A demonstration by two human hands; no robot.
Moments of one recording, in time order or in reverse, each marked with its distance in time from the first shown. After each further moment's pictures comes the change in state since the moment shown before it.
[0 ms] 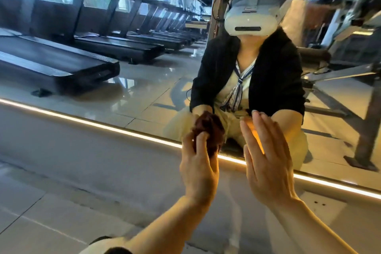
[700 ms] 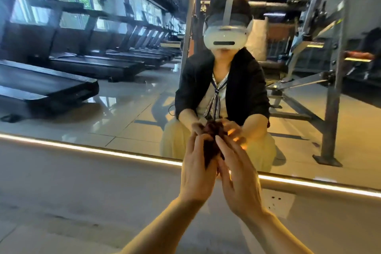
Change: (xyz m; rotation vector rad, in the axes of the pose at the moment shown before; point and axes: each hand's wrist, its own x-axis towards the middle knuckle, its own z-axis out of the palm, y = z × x) left_hand 0.011 0.075 0.000 -0.406 -0.297 -0.047; right_hand -0.012 -0.006 -0.046 0.370 -0.039 0.272
